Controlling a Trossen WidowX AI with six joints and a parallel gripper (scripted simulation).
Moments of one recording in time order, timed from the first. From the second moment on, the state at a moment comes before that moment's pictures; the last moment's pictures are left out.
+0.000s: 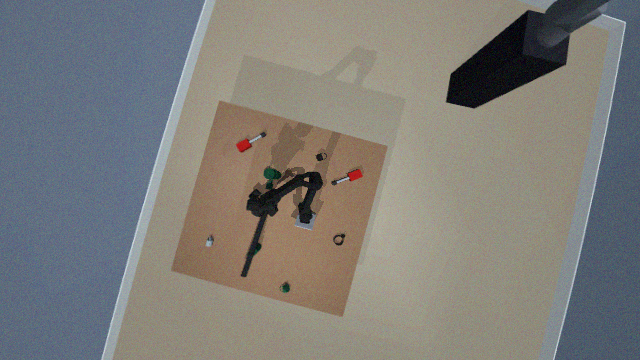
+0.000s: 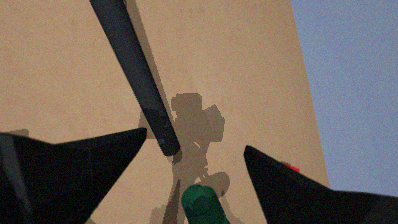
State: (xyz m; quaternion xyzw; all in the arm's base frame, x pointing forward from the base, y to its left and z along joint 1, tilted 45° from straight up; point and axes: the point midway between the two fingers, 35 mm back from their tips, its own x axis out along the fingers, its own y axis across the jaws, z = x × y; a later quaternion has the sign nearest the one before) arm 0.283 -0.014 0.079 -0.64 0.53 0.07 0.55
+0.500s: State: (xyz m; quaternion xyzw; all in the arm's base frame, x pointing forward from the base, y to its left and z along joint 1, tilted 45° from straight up) arm 0.276 0.046 0.072 -0.44 0.53 -0.10 0.72
